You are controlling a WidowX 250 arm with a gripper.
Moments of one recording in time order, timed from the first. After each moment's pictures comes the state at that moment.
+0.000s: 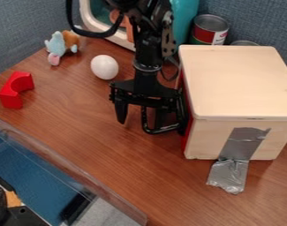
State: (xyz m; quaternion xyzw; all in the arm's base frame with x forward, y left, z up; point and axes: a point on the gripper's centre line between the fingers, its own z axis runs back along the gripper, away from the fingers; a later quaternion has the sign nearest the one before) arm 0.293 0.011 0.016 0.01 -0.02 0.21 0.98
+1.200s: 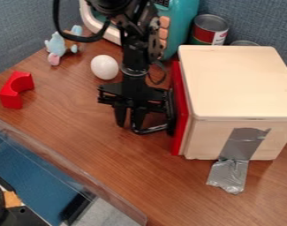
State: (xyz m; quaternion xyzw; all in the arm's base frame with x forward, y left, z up) arm 0.273 0.026 0.011 0.02 0.00 0.22 0.98
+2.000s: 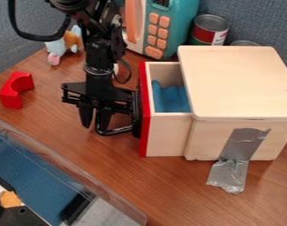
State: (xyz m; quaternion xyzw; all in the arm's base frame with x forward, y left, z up) arm 0.240 0.062 0.014 0.03 0.01 0.23 0.97
